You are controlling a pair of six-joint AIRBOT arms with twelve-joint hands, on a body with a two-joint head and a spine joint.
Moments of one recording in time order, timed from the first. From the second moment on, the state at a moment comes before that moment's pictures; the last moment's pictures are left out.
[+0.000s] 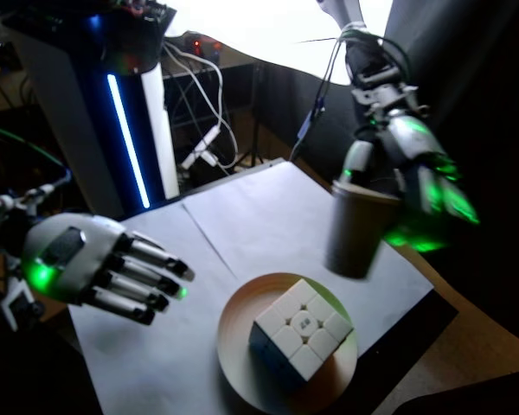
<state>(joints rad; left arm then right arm) 0.30 -1.19 1.55 0.38 -0.41 0.43 -1.03 -0.96 0.99 0.19 1.01 -0.87</state>
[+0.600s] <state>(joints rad) 0.28 -1.28 1.62 0.52 -0.27 0.32 -1.04 -0.98 0.99 0.19 1.01 -0.87</state>
